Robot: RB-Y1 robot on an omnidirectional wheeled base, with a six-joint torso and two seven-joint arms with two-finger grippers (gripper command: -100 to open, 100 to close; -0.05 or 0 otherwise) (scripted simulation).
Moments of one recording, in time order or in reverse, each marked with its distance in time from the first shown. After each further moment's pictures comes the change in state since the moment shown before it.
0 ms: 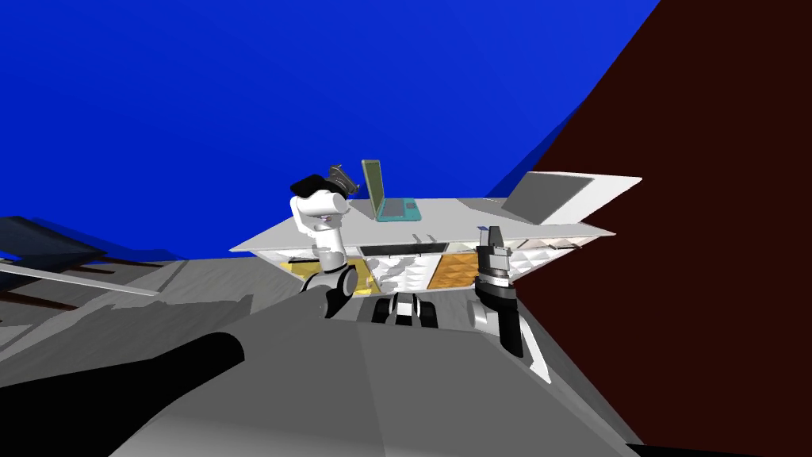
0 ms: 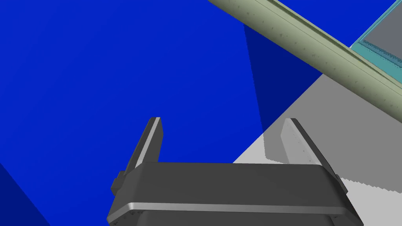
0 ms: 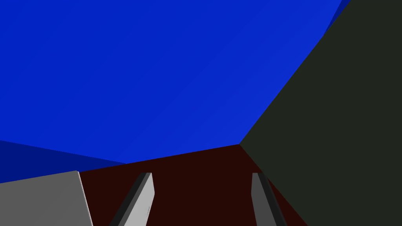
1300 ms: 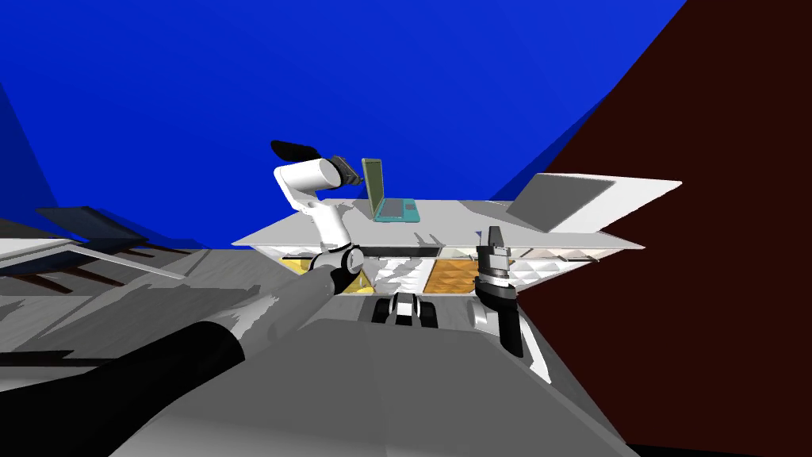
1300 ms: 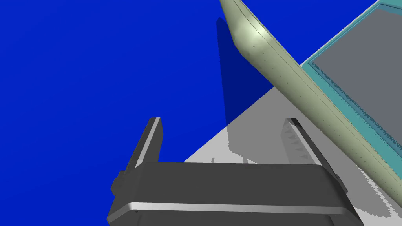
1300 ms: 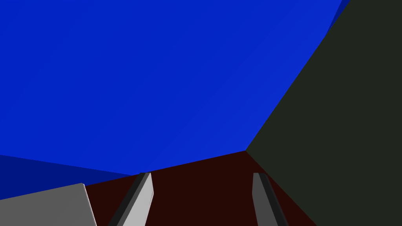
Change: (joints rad) left arm -0.277 -0.003 0.093 0.106 -0.021 0.326 0.082; right arm 0.000 0.000 0.000 0.000 0.000 0.000 0.000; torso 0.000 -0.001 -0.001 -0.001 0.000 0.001
